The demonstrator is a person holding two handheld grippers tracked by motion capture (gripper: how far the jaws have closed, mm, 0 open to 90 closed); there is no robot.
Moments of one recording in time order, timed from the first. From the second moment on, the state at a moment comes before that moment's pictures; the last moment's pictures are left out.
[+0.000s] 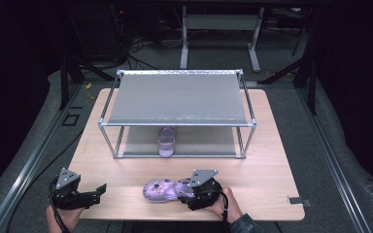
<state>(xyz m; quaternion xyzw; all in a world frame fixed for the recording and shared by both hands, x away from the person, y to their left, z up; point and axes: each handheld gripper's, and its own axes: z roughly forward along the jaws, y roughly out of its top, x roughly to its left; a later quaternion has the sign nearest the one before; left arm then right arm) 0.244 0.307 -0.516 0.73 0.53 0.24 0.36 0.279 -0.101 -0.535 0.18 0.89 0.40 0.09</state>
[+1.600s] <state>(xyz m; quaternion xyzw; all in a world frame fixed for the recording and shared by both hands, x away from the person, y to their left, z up) 0.248 0.283 -0.513 0.74 0.51 0.26 0.35 0.299 -0.188 -0.515 0.44 0.78 0.39 0.21</state>
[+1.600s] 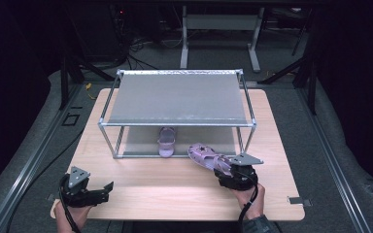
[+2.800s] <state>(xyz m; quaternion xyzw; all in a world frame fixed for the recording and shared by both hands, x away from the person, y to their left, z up) 0.242 0.286 -0.513 0.73 0.51 0.28 0.35 0.357 -0.142 -0.531 0.51 0.74 0.37 0.24</state>
